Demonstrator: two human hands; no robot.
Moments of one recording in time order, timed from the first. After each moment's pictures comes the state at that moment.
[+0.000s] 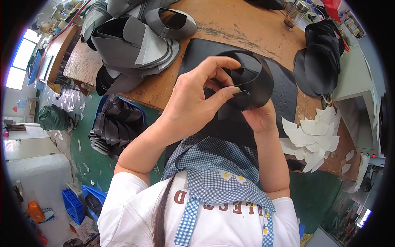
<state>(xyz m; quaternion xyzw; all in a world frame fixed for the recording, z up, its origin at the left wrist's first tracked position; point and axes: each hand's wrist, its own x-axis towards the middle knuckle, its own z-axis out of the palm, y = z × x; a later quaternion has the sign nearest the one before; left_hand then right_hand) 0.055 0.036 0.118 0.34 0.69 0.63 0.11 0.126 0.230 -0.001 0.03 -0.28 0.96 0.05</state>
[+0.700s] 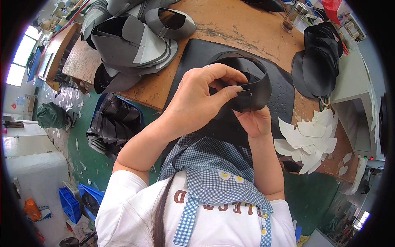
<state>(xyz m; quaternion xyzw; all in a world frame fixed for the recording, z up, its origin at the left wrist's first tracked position) 0.052 0.048 0.115 0.36 0.70 0.60 0.14 0.137 0.233 -0.015 0.06 -0.21 0.98 0.01</state>
